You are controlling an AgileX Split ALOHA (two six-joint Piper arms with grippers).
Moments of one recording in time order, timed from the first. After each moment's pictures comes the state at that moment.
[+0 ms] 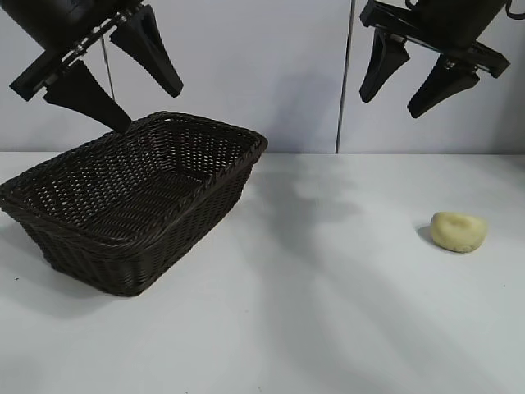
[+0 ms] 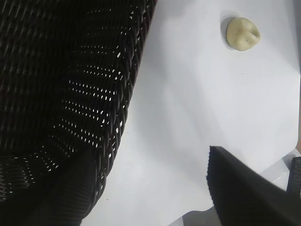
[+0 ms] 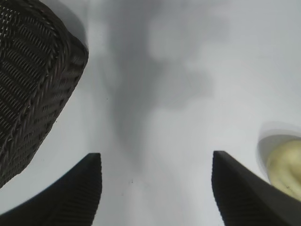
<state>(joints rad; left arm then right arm) -0.24 1.82 -1.47 -0.68 1.08 0.19 0.11 1.90 -1.64 0.34 1.00 -0.12</state>
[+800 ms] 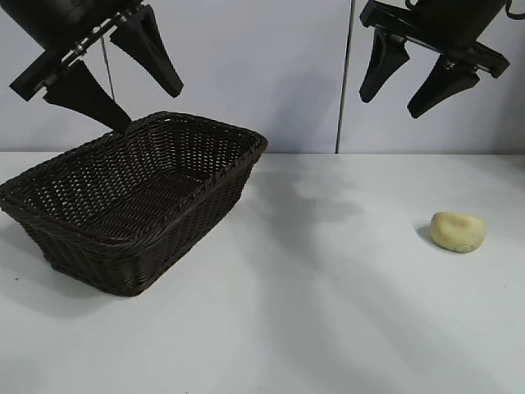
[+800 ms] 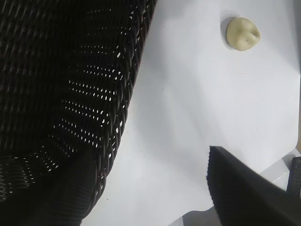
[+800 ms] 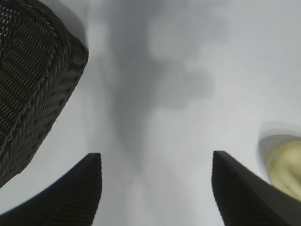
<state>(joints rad) -0.24 1.82 -1.47 -0.68 1.08 0.19 0.11 1.90 -1.64 0.34 1.00 -0.12</state>
